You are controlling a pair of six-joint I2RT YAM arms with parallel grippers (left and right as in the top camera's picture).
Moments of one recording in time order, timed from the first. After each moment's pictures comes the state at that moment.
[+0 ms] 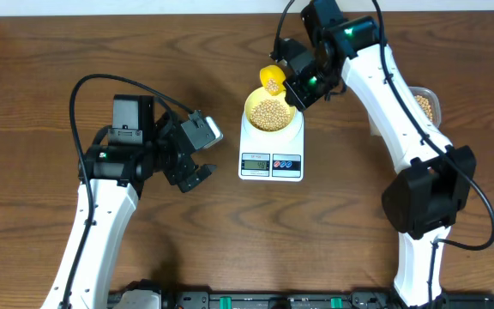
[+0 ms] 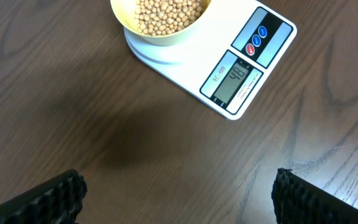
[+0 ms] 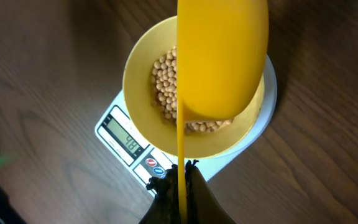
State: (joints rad) left arm -0.08 1.27 1.05 -0.84 0.43 0.88; right arm 0.38 2.13 2.10 -1.28 -0.36 -0.27
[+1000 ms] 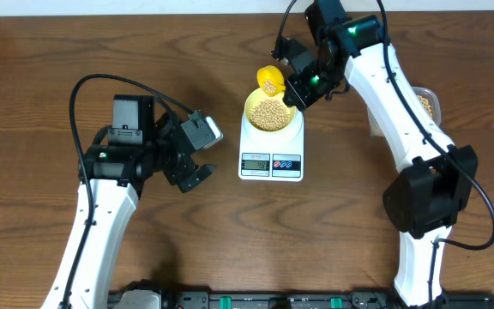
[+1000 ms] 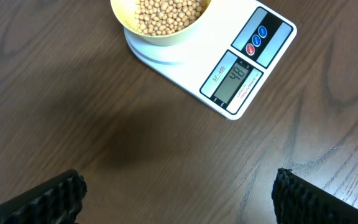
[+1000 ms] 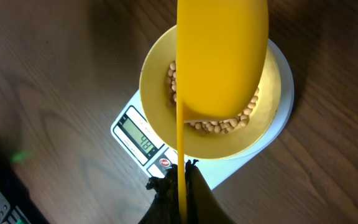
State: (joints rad) left arm -0.08 1.27 1.05 -0.84 0.43 0.88; right arm 0.37 2.13 2.10 -1.28 -0.42 -0.27
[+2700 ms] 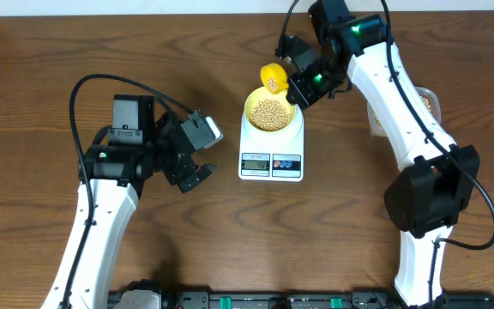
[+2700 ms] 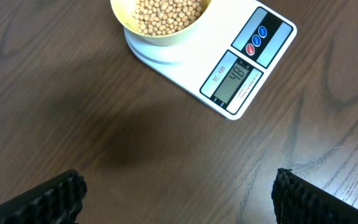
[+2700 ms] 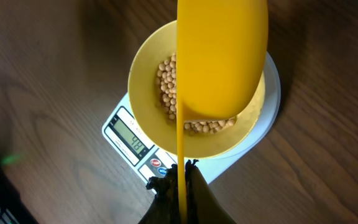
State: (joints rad) left arm -0.08 1.27 1.05 -0.84 0.43 0.88; right arm 0.36 2.13 2.10 -1.28 -0.41 -0.29
